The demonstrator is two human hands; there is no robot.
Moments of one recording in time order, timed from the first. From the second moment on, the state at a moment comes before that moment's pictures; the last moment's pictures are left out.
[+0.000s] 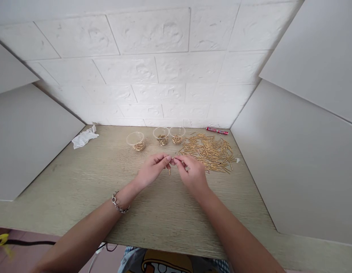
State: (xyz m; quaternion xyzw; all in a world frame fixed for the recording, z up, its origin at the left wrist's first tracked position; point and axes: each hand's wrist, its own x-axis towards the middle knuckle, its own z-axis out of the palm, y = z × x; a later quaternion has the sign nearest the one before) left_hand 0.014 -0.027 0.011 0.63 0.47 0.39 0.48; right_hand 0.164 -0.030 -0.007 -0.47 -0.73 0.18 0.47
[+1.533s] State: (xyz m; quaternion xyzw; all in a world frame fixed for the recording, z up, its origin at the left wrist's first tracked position) left_hand 0.009 -0.026 0.008 0.69 0.50 0.35 0.39; right_hand 0.161 -0.032 -0.012 -0.46 -0.71 0.18 0.49
